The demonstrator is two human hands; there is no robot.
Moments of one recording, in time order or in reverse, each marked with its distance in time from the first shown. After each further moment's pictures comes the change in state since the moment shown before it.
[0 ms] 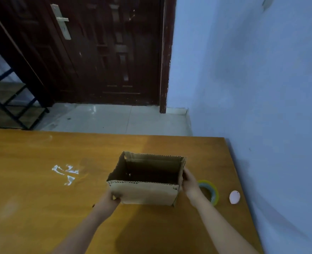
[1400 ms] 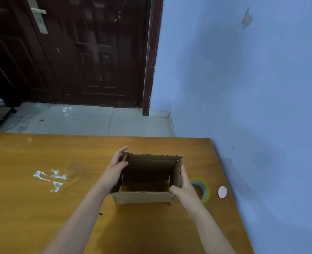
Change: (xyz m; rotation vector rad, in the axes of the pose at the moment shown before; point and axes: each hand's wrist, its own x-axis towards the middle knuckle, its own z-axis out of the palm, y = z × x) left_hand -0.002 0.113 -0.069 -0.734 -0.249 0.196; right_hand -0.066 -0.022 0.044 -0.226 0.087 0.007
